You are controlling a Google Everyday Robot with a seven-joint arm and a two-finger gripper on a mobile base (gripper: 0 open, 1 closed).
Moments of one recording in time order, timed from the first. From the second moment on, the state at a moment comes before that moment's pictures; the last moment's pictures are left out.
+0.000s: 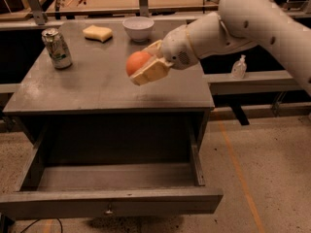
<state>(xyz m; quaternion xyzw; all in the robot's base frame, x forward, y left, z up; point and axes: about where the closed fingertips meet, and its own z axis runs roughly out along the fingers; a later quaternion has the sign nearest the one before) 0.589 0.036 0.929 -0.59 0.64 0.30 0.39</state>
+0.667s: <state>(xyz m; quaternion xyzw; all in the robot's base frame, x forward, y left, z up) 0.574 0.034 0.935 -0.59 0.64 0.31 0.39</state>
